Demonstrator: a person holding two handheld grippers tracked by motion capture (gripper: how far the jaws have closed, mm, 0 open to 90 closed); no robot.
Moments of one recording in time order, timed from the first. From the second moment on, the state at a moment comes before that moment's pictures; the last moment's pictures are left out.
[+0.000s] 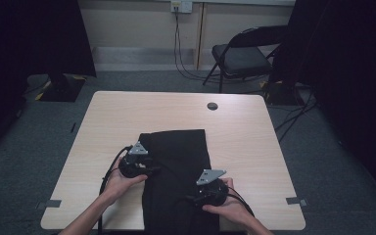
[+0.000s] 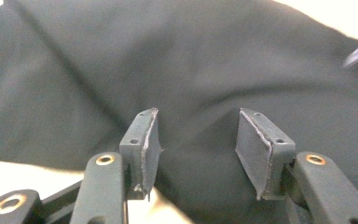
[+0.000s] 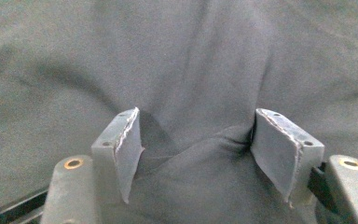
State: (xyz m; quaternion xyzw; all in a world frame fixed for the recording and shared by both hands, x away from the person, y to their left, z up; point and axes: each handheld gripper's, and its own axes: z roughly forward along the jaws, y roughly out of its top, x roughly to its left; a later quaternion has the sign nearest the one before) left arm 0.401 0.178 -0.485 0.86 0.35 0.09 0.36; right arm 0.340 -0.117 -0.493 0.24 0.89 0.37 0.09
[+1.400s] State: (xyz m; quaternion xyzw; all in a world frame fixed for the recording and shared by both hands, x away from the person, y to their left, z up) left arm 0.494 0.204 -0.487 0.80 0.43 0.10 0.40; right arm 0.531 -0.101 -0.499 0.42 0.83 0.34 0.17
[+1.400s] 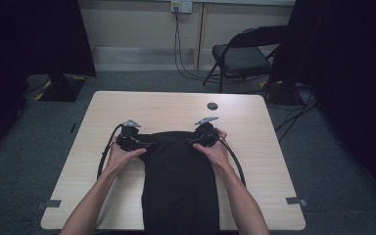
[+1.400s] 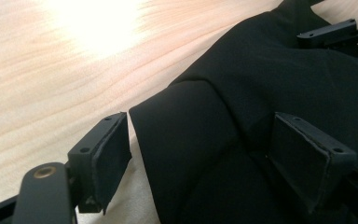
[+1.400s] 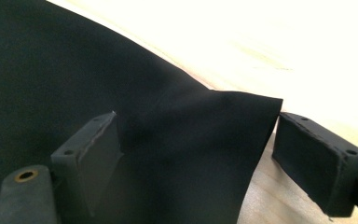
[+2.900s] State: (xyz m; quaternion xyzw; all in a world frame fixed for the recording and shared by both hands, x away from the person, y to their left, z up) left arm 0.527 0.189 -0.363 0.76 0.37 0.17 0.51; right arm 0.558 -0.129 -0.359 0.43 0.73 0.50 0.20
